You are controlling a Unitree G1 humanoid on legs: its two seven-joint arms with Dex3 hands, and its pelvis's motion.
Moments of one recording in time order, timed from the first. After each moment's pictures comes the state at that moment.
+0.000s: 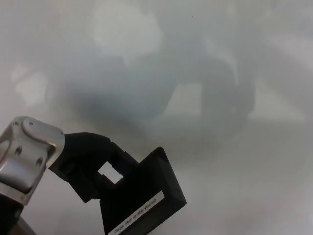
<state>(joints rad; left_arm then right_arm) -0.52 0.53 -0.28 0.10 0.07 0.75 -1.27 0.14 -0.04 -0.18 1.26 0.07 -0.72 0.28</state>
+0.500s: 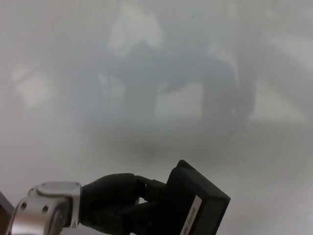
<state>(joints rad) -0.19 0.20 -0.04 0.01 -0.18 0.83 -1.28 0.12 -0.04 -0.18 1.26 0.07 -0.72 0.28</state>
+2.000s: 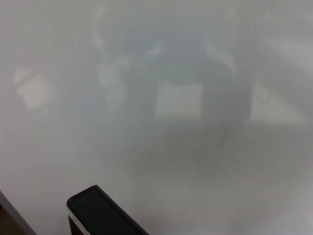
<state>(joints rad) 0.38 -0.03 0.27 -0.10 -0.81 0.95 -1.42 0.06 -0.04 -0.15 1.26 0.04 -0.70 0.28</state>
